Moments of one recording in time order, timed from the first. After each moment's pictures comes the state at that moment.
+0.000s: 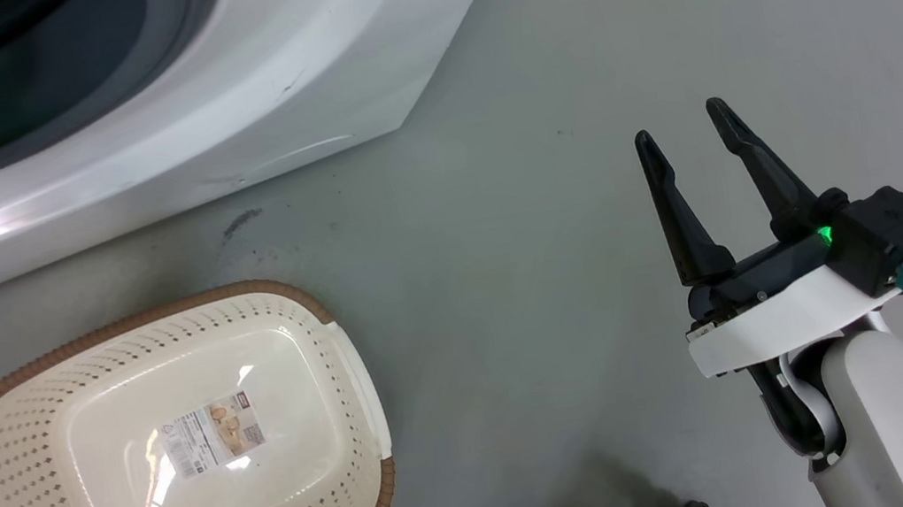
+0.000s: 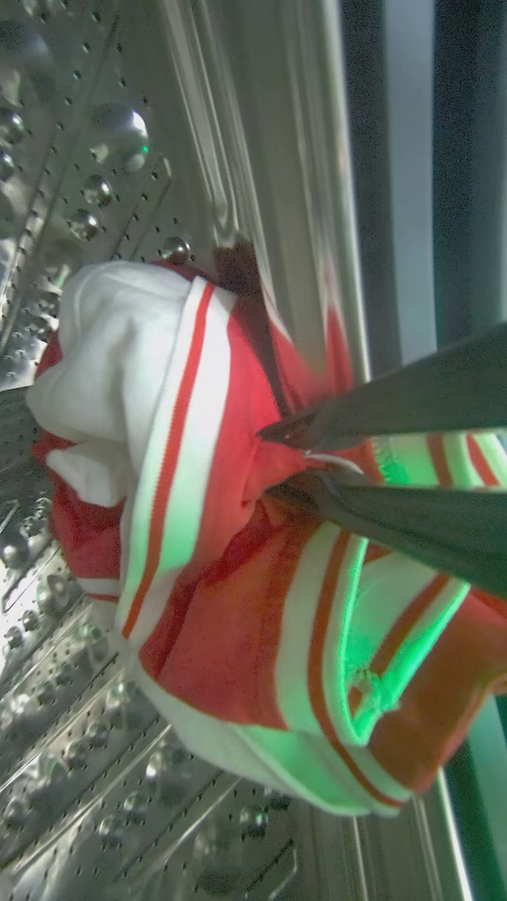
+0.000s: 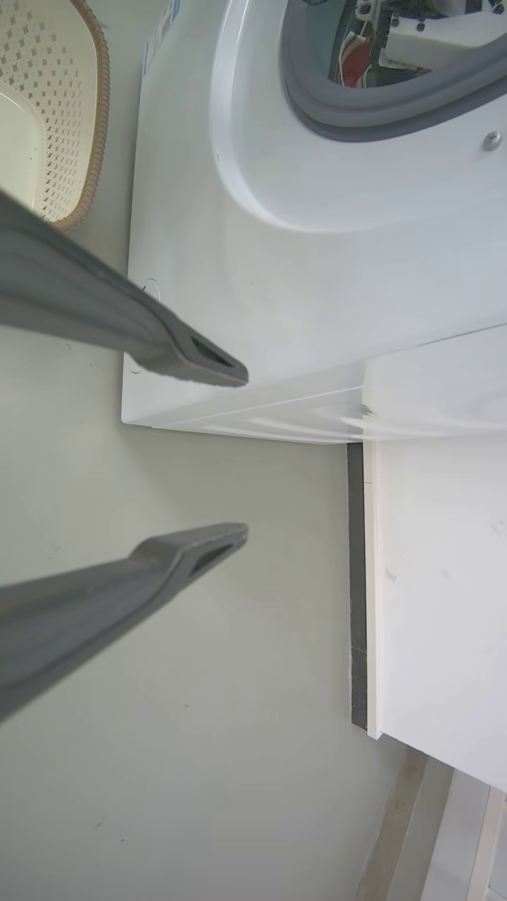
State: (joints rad) left arm -1.43 0.38 -0.14 1.22 -0.06 -0.04 0.39; right arm -0.34 -0.05 0.19 0.13 0.19 0.13 -0.26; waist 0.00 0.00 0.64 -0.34
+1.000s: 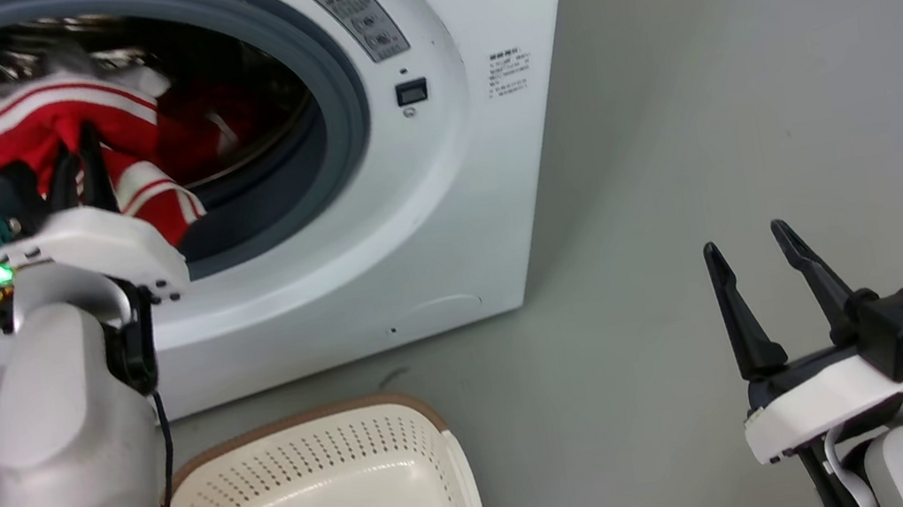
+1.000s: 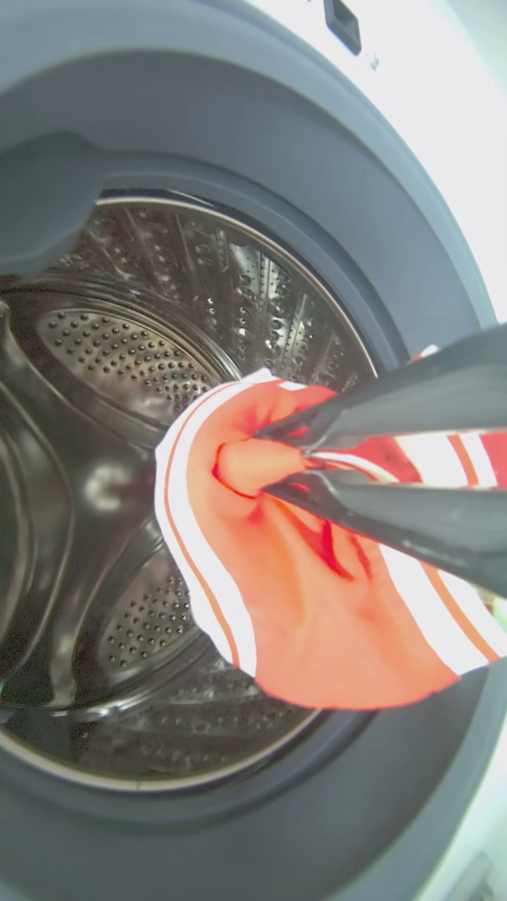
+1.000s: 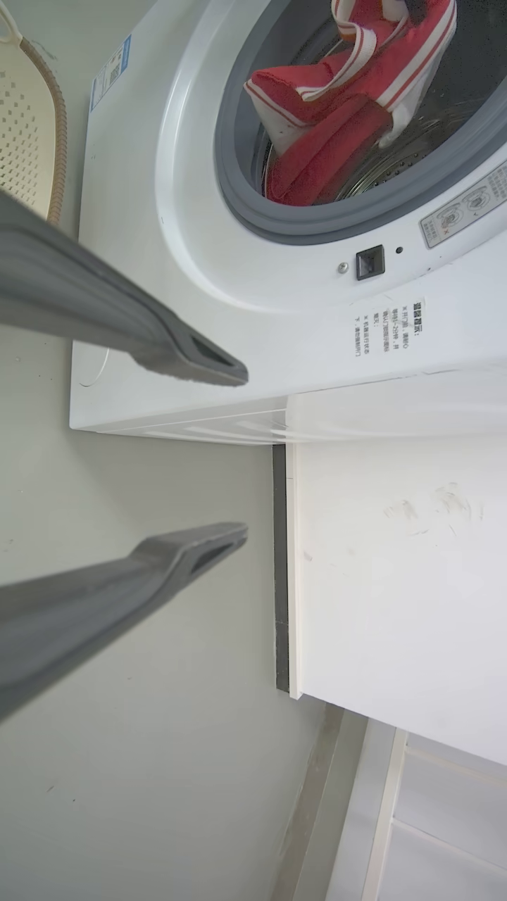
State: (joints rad) left arm -0.83 0.24 -0.01 0.88 -0.22 -0.05 -0.26; right arm -0.16 -0.05 0.08 0.20 0.10 0.13 -0.26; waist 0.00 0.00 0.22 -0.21
